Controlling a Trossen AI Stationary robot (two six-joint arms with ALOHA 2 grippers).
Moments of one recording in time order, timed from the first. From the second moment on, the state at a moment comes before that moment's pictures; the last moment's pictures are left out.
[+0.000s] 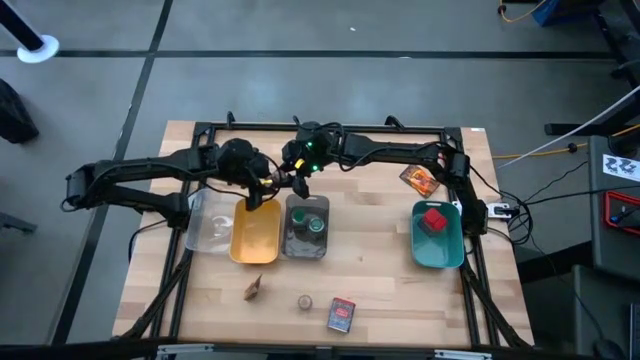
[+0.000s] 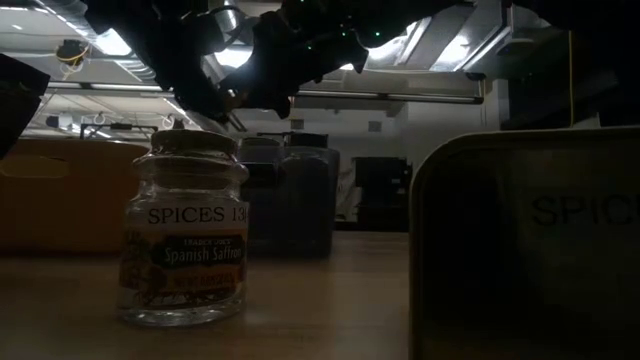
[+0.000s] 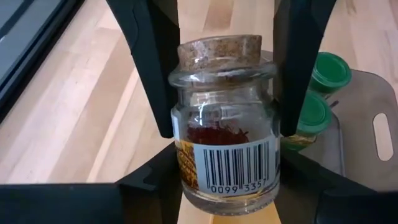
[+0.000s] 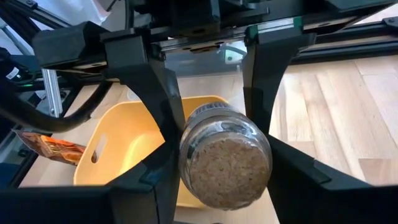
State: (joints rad) left arm 0.32 1.04 0.77 -0.48 0.10 0.06; right arm -0.23 2.11 1.82 -0.23 -0.48 0.01
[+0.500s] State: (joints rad) left arm 0.31 1.05 0.77 -0.43 0.11 0.04; right arm -0.23 2.11 1.82 -0.24 -0.50 0.01
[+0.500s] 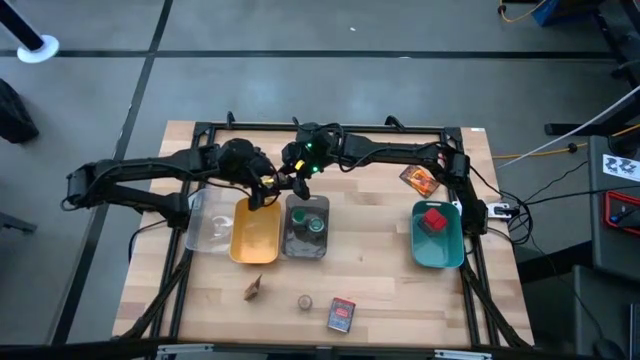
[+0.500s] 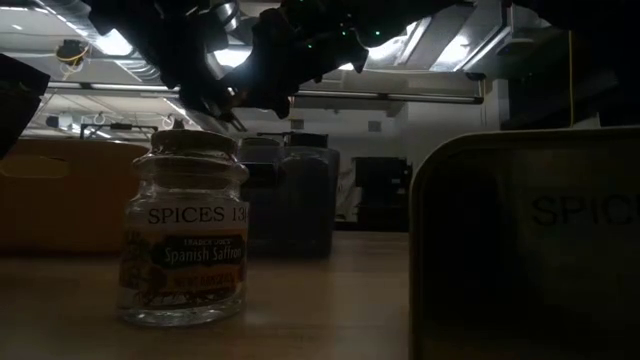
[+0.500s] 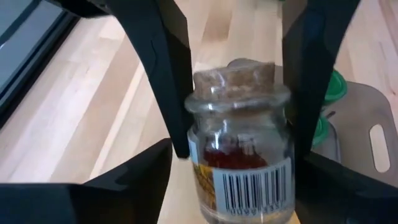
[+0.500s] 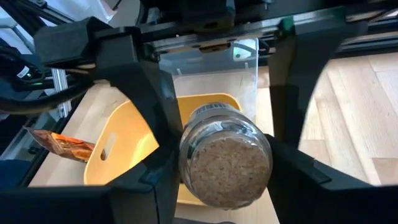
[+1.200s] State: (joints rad) left arm 0.31 1.06 0.77 -0.44 0.11 -0.02; right arm -0.21 2.11 1.82 -0.24 -0.42 0.03
